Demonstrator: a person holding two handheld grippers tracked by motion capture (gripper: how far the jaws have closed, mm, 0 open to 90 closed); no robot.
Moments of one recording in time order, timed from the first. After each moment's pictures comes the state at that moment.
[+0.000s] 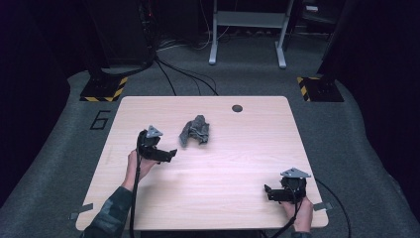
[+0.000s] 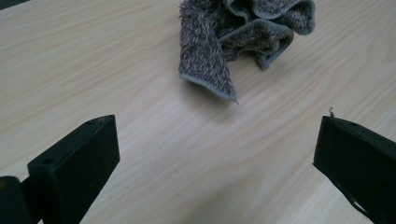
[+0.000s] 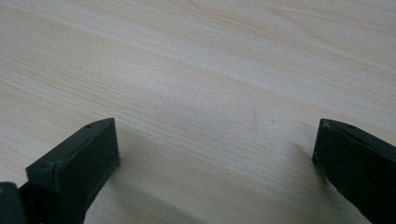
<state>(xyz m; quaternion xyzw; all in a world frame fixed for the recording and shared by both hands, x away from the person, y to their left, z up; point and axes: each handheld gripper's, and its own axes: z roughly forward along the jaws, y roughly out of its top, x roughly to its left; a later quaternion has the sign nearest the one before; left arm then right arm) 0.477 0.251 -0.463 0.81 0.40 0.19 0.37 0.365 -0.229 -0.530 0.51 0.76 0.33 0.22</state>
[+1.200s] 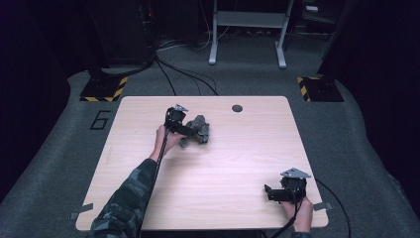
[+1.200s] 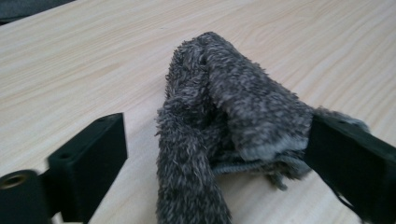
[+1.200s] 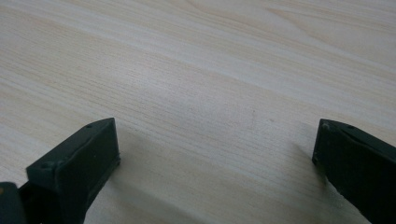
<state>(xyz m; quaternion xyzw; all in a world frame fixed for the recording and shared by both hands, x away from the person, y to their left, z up) 0.584 0.183 -0.471 0.82 0.41 0.15 0.37 0.365 -0.229 -0.530 0.51 0.76 0.33 0.22</state>
